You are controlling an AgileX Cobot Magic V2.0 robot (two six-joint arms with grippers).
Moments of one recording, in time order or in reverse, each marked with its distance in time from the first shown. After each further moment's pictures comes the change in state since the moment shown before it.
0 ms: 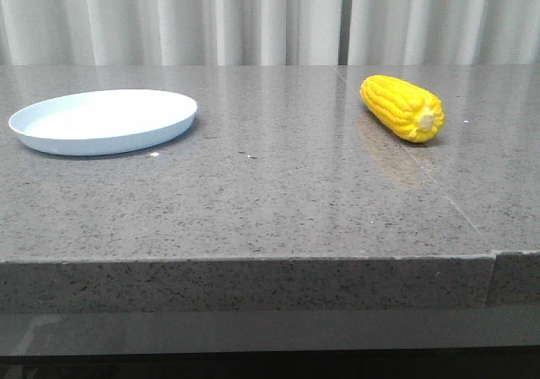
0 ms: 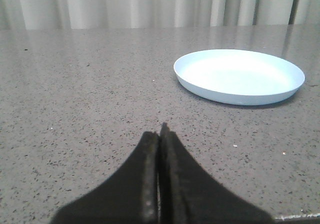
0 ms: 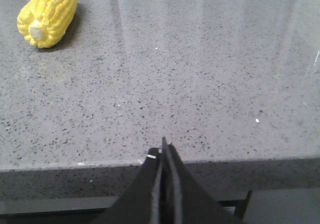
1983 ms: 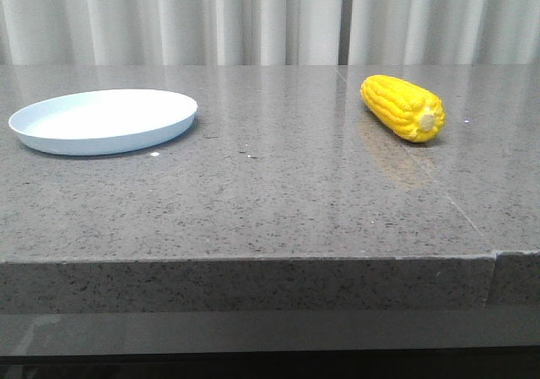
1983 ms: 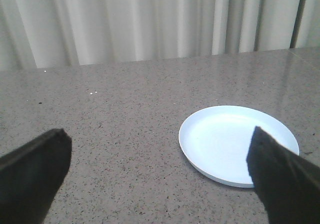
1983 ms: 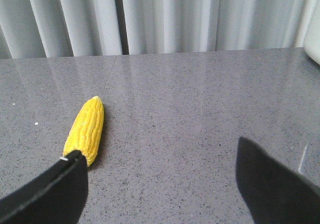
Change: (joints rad) left arm 0.000 0.442 -0.578 0.049 0.202 0.000; right arm 0.000 0.348 -0.568 0.002 0.122 0.000
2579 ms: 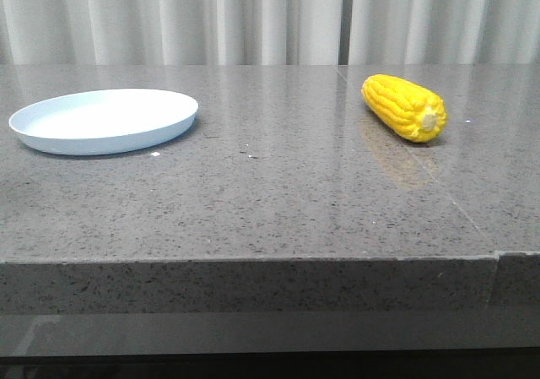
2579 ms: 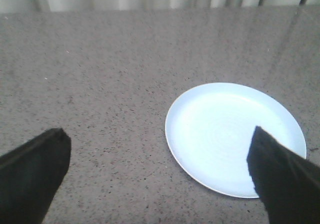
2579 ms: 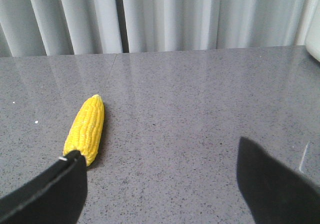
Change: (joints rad) left arm -0.025 0.511 -0.272 -0.071 0.051 0.000; right arm 0.000 0.000 0.000 0.000 0.005 0.000
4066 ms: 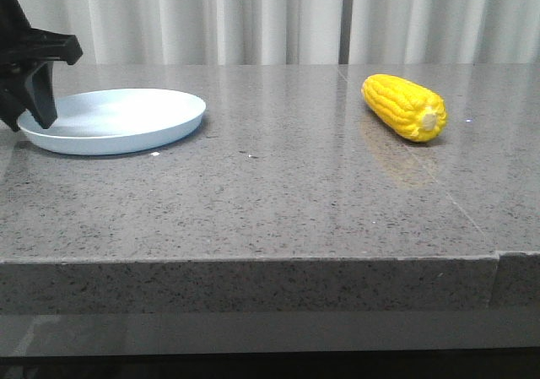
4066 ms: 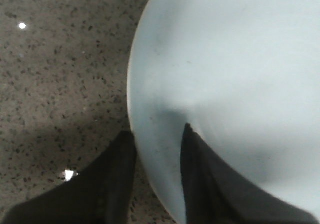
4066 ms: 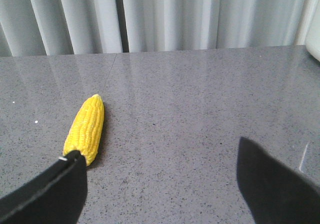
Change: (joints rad) left arm -0.044 0.827 -0.542 -0.030 0.433 0.000; right arm 0.000 0.000 0.000 0.000 0.000 0.000
